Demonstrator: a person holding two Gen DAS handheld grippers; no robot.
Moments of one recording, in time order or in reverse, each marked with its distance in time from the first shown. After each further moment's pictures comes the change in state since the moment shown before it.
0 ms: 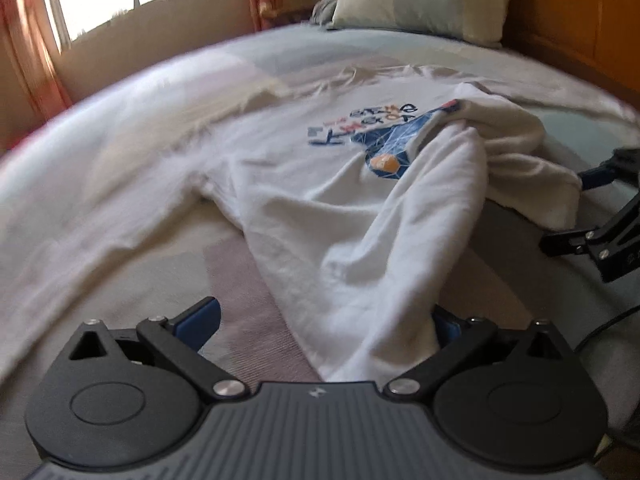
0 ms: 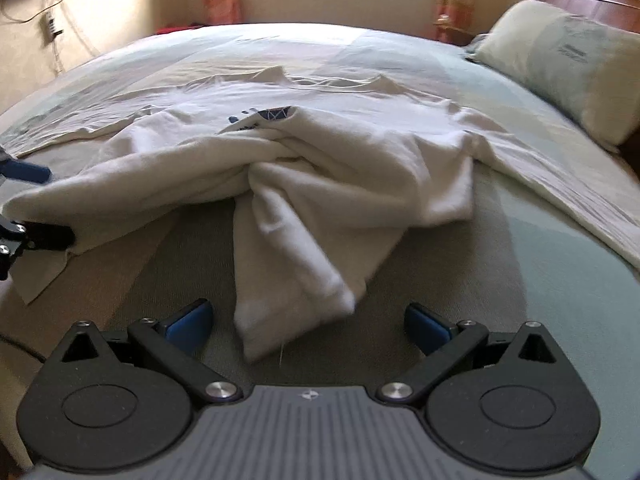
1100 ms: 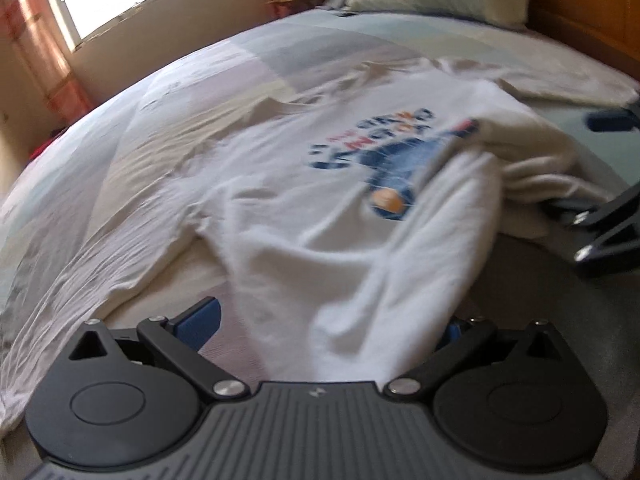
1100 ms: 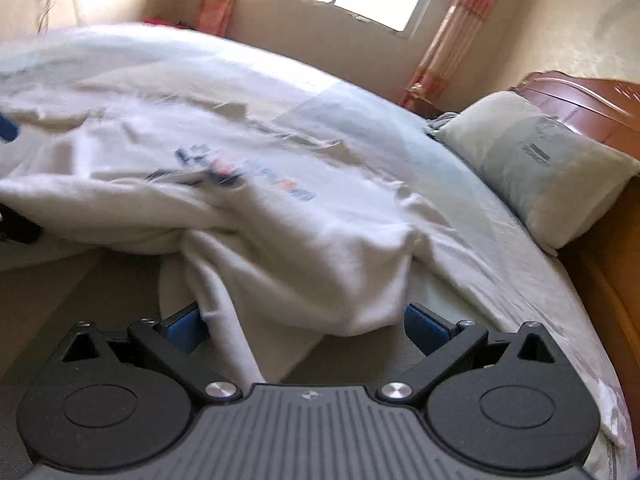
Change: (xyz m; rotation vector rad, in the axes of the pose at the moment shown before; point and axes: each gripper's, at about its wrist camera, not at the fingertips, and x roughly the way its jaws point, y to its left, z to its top) left arm 0.026 -0.015 0.044 -0.029 0.073 0.092; right arm 0.010 0.003 0.039 -0.197 -0.149 -0.258
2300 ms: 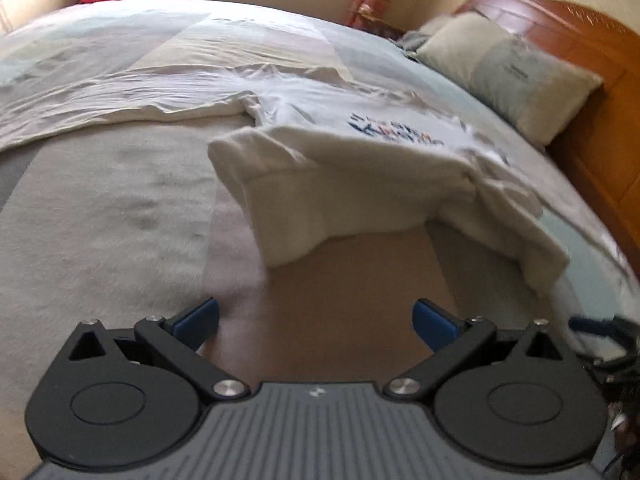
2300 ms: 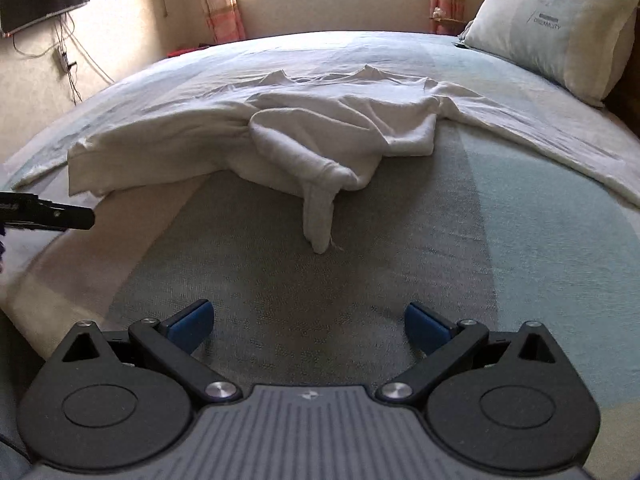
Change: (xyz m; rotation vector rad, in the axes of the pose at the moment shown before) left arm -0.029 0.027 -0.094 -0.533 -0.049 -0.225; right arm -0.064 -0.023 -0.092 0.314 0.103 0.362
